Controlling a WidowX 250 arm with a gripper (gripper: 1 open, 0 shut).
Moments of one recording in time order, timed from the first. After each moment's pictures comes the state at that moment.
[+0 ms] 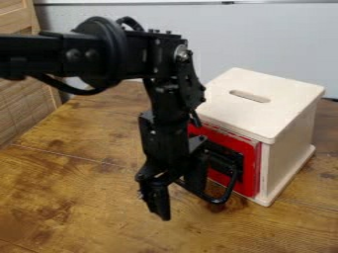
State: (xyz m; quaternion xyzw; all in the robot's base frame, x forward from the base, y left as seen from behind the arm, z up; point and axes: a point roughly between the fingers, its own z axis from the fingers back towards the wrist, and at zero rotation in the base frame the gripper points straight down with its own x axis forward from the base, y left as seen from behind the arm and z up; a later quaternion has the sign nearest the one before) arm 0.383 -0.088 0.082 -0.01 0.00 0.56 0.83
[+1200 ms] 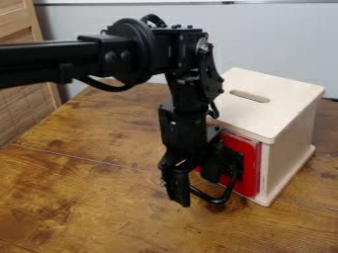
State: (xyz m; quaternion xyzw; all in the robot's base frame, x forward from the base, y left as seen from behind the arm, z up) arm 0.407 -0.099 0.078 -0.01 0.01 0.57 0.82
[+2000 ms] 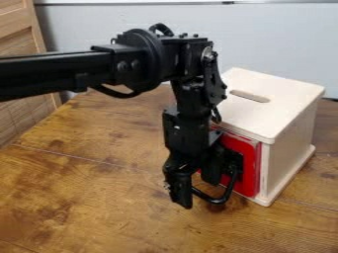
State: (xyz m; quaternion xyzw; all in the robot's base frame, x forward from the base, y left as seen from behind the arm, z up) arm 0.415 -0.098 0.072 0.00 0.00 0.59 0.81
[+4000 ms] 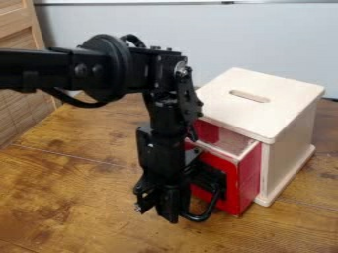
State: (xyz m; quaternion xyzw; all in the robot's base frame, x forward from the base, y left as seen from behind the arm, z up) arm 0.373 -0.081 0.068 0.01 0.03 0.59 0.81
